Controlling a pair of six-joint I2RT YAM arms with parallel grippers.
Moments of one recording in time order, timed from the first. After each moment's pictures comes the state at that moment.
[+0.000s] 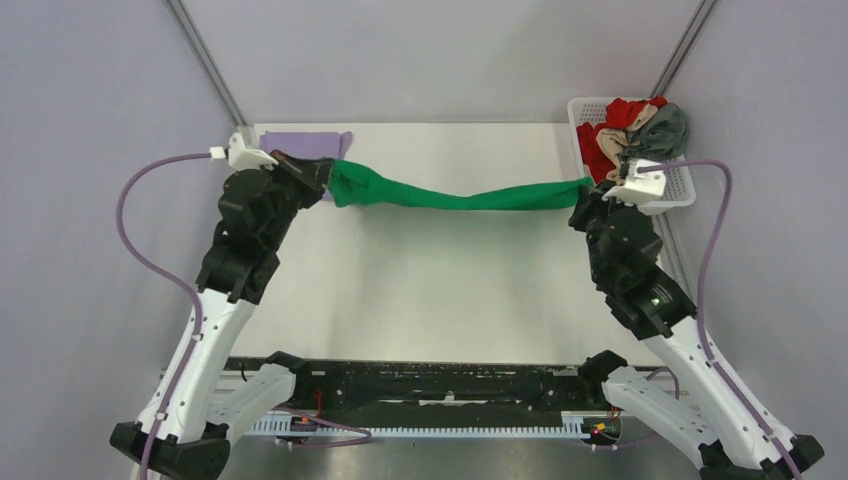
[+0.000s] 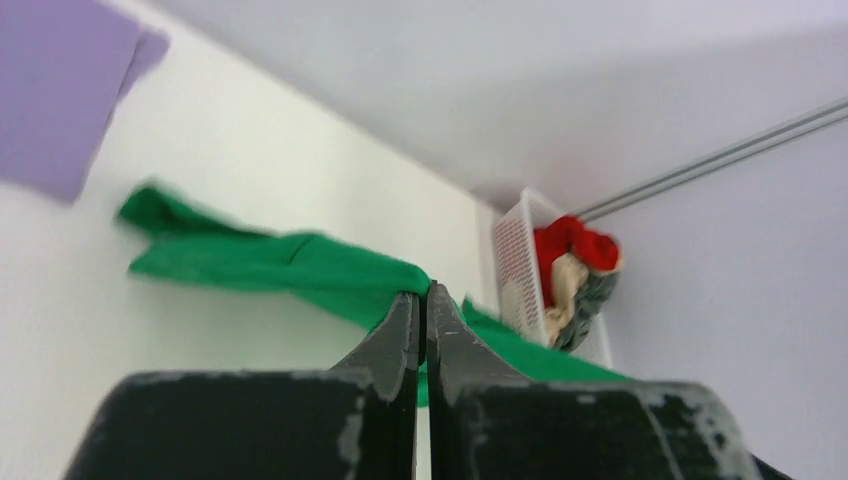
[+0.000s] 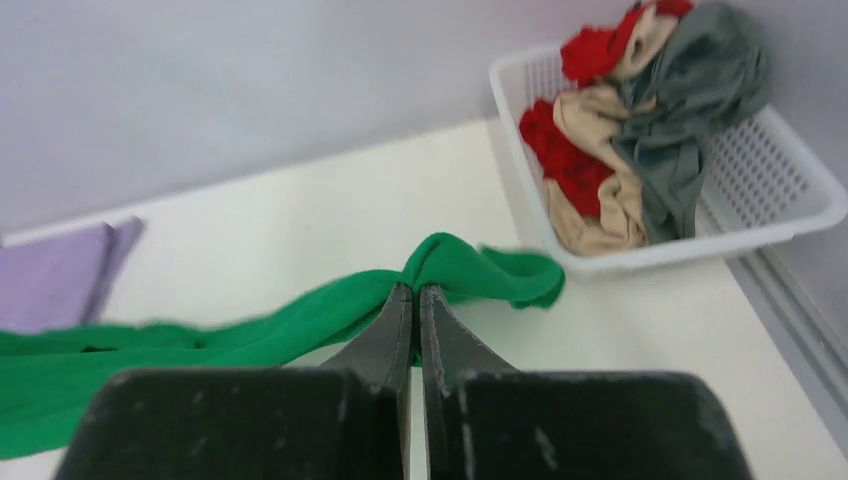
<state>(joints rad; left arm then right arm) -0.31 0.91 1.08 -0.32 -0.11 -0.82 0.52 0.77 0.88 -0.25 0.64 0.28</state>
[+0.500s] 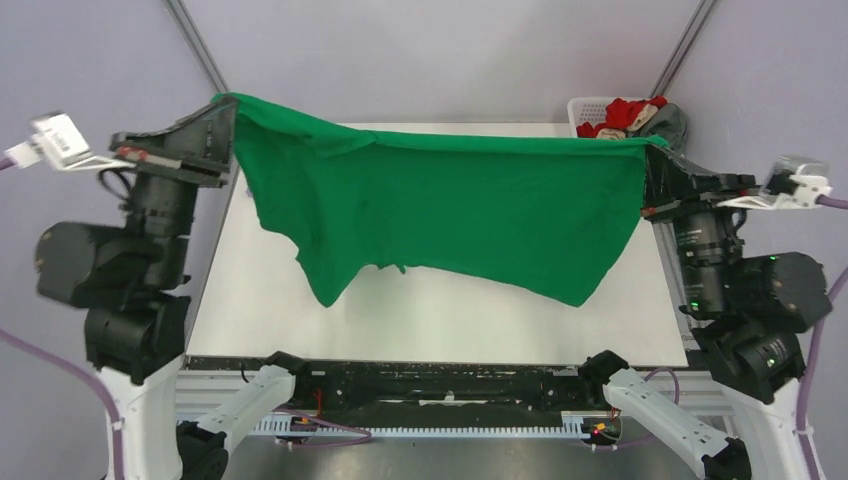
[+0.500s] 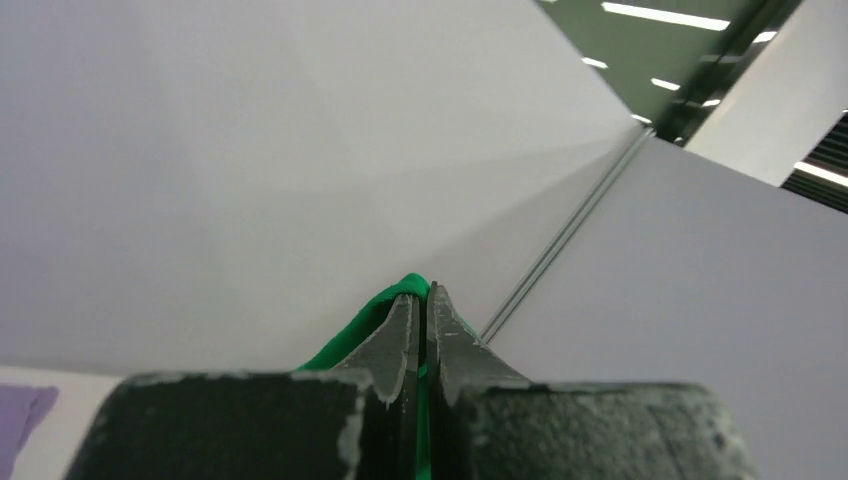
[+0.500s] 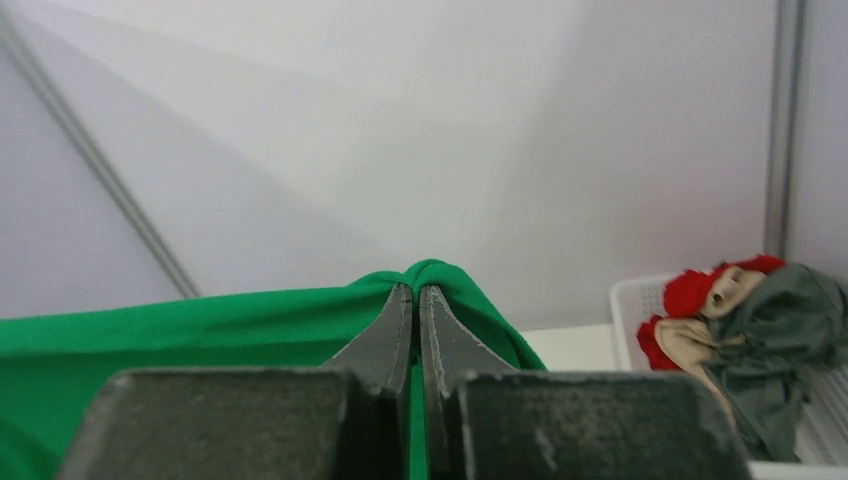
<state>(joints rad) -0.31 0.87 1.66 -0.33 -0.12 -0.63 0.52 0.66 1.33 -0.28 0.46 0.16</state>
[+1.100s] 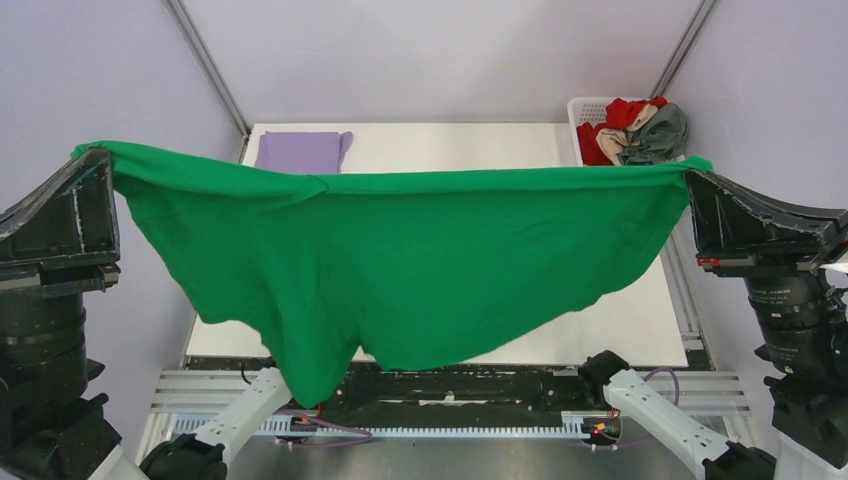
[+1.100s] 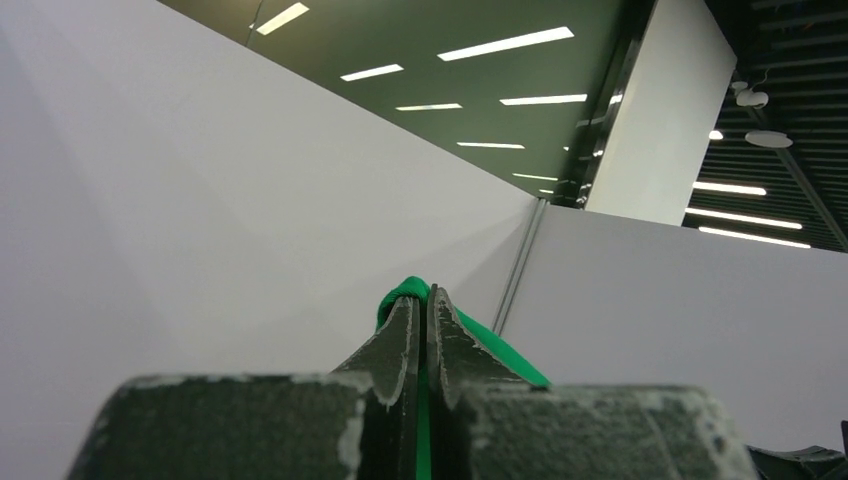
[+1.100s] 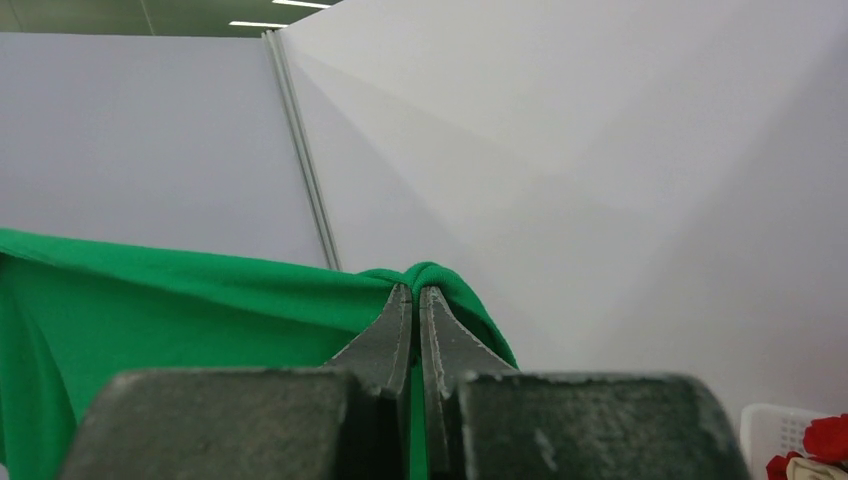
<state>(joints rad) -0.31 0.78 2.01 -0.42 -0.02 -0.48 0.52 0.63 1.63 -0.41 0.08 0.19</state>
